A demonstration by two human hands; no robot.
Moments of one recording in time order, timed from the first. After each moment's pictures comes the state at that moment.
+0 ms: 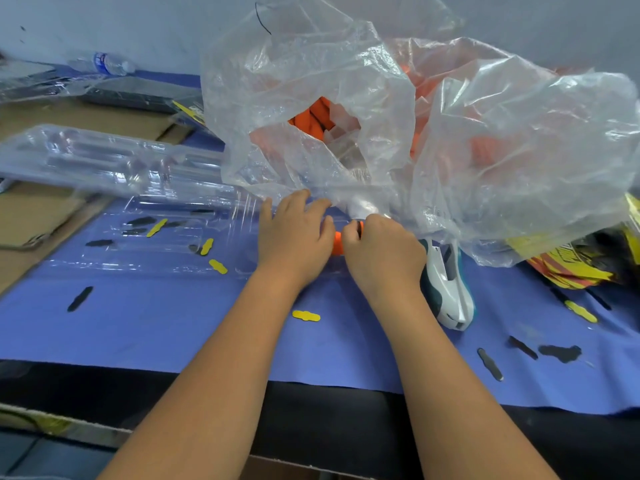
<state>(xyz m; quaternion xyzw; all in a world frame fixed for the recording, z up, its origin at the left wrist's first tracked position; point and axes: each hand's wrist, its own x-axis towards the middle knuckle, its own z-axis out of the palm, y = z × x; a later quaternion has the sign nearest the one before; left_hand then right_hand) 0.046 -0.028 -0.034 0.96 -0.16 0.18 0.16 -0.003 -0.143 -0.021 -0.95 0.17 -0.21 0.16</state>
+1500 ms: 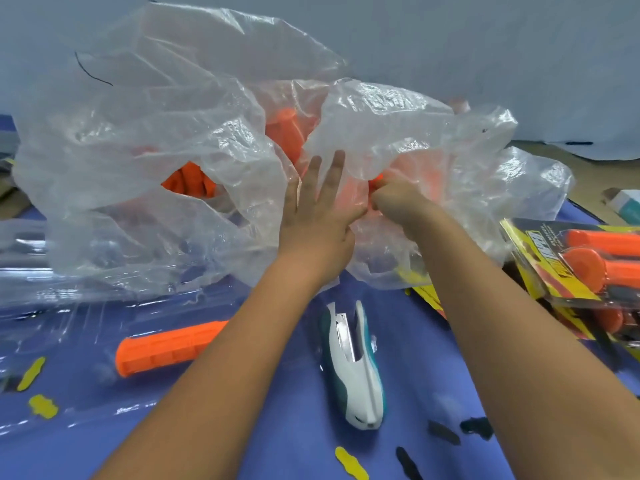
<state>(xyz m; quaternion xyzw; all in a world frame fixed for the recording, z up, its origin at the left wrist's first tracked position) 0.100 -0.199 0.015 0.89 -0.36 0.23 0.16 0.106 -0.361 0.047 -0.89 0.19 -0.09 0.40</state>
